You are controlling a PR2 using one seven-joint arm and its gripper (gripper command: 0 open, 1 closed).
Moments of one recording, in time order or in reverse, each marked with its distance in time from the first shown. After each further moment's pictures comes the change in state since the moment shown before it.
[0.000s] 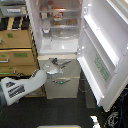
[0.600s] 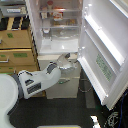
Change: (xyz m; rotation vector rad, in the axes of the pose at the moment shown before) arm 0.087 -0.059 0.013 -0.060 -0.067 -0.069
